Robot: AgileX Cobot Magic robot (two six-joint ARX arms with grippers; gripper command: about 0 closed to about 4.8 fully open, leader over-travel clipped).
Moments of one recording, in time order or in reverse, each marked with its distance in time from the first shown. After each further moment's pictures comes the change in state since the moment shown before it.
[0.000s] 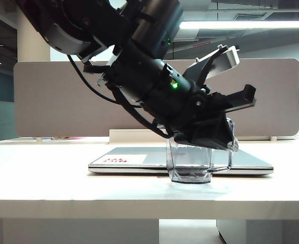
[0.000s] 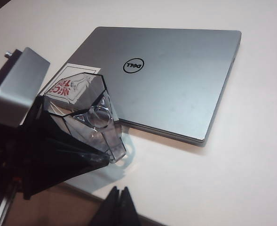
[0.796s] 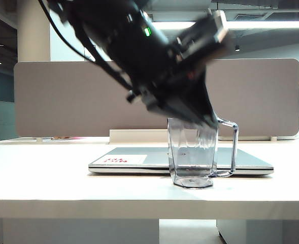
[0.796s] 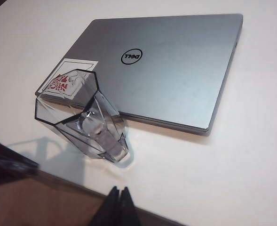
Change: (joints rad) left arm -0.015 -0.246 0.001 -0.410 0.003 0.004; right arm 0.003 0.011 -0.046 0.041 -0.004 0.054
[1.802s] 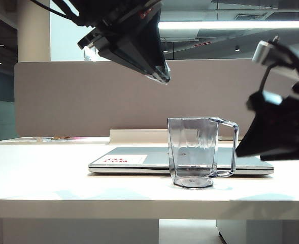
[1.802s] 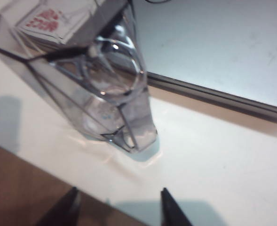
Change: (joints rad) left arm -0.001 -0.247 0.001 -0.236 -0.200 0.001; right arm 0.451 0.571 -0.188 0.689 0.398 0.056
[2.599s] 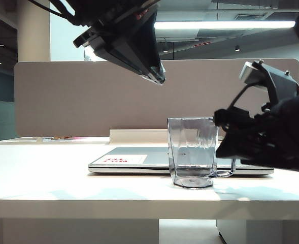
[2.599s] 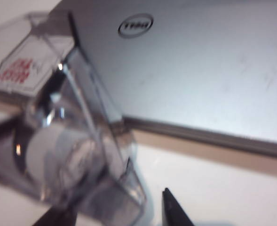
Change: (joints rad) left arm 0.000 -0.009 0.000 -0.018 -0.025 0.000; right arm 0.001 0.381 0.023 0.467 0.096 0.113
